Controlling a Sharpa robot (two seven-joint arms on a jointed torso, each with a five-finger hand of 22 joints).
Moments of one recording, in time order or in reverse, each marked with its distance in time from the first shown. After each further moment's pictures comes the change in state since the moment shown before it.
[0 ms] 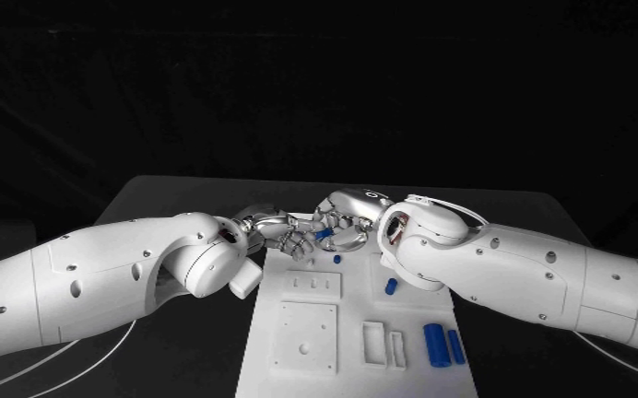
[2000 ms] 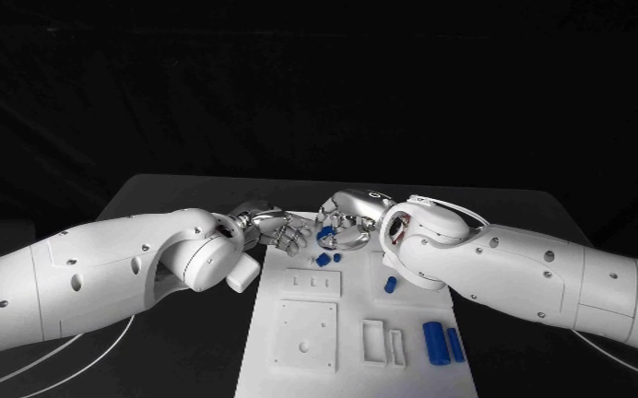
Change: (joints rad) left arm 0.000 0.002 0.001 -0.032 0.021 -0.008 -0.006; left_hand 0.017 0.170 -0.033 -0.194 0.000 0.084 -0.031 0.015 -0.030 0.075 -0.029 0.010 -0.001 0.050 -0.021 0.016 -0.016 -0.008 0.043 -0.022 -0.004 0.000; right arm -0.005 -0.002 -0.009 -0.022 0.012 -0.008 -0.001; right_hand -0.009 -0.015 -0.028 -0.008 0.028 -0.008 0.018 -0.027 -0.007 0.001 0.002 0.000 0.000 -0.002 0.002 -0.004 -0.005 -0.001 -0.001 0.003 0.000 0.000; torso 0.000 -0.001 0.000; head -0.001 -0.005
